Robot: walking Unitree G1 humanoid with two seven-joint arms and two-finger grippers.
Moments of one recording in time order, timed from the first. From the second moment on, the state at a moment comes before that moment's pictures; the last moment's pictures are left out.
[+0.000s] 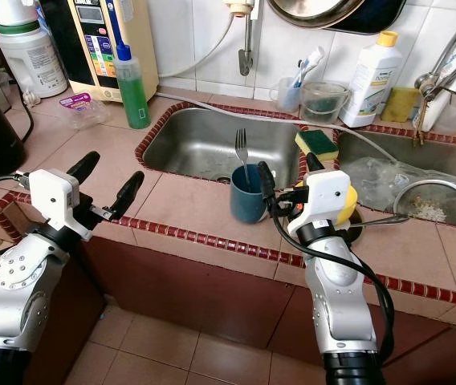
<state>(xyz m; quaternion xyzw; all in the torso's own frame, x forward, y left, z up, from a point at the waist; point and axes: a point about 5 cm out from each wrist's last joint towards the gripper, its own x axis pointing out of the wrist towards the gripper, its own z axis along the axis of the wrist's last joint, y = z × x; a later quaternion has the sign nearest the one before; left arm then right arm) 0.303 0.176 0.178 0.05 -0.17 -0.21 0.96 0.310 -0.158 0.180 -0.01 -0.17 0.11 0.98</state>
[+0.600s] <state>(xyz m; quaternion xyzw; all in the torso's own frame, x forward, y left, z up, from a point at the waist) 0.310 0.177 0.179 0.05 -0.15 -0.20 0.97 0.313 -0.160 0.181 -0.01 -0.17 0.11 0.98</state>
